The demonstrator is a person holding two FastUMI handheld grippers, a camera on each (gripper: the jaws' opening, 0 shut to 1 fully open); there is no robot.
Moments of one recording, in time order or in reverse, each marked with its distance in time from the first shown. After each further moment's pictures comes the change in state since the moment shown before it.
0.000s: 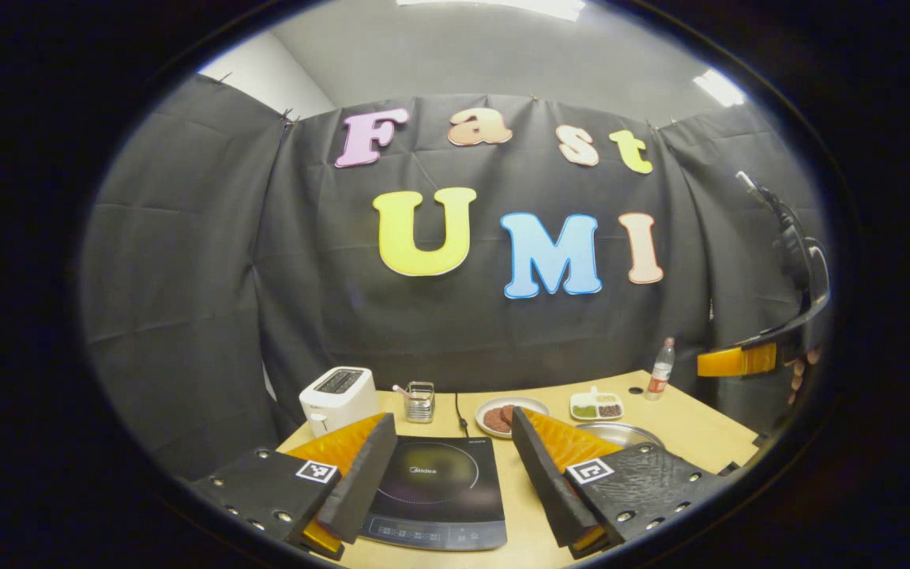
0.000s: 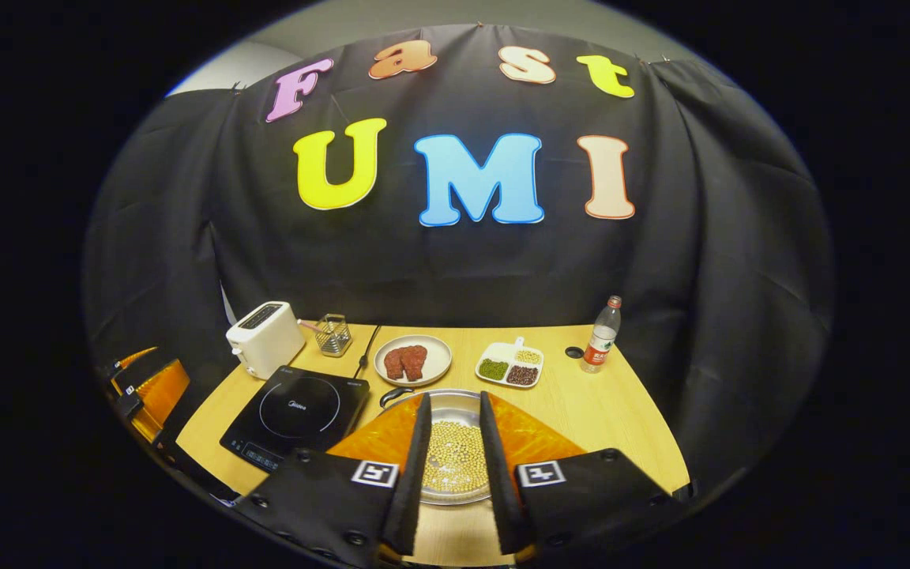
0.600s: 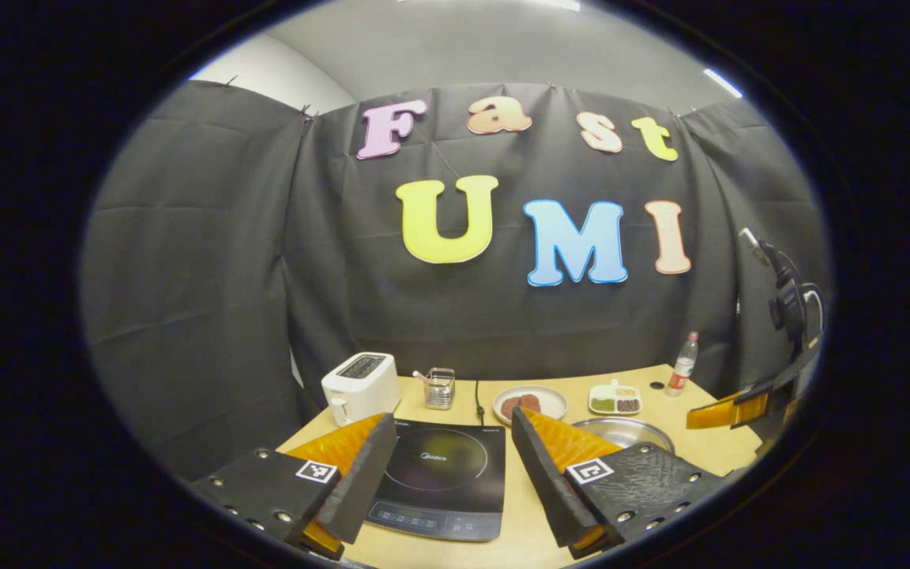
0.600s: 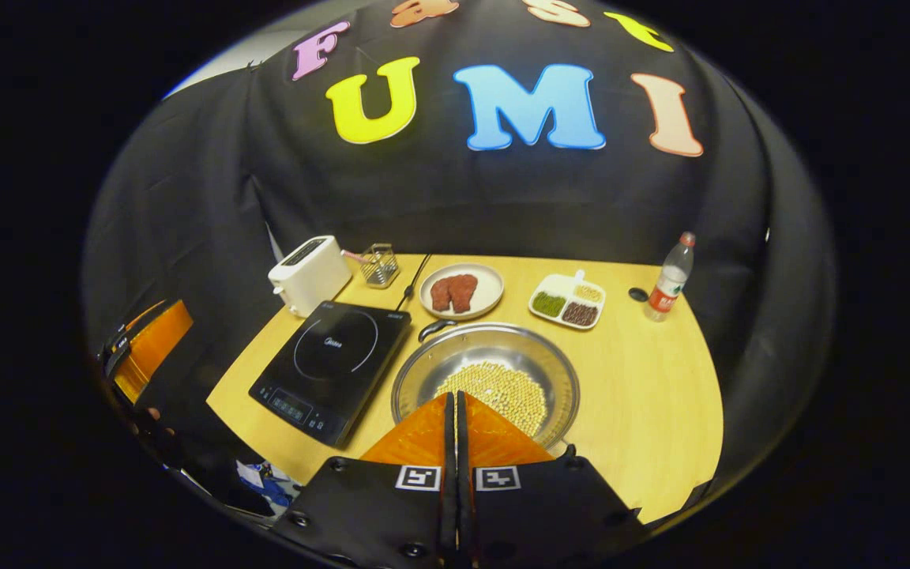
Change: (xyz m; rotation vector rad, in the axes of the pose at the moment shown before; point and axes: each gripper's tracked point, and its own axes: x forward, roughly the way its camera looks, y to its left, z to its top) left arm -0.011 -0.021 -0.012 0.001 0.071 0.134; right arm 0.024 0.015 -0.082 -0.024 0.284 0.265
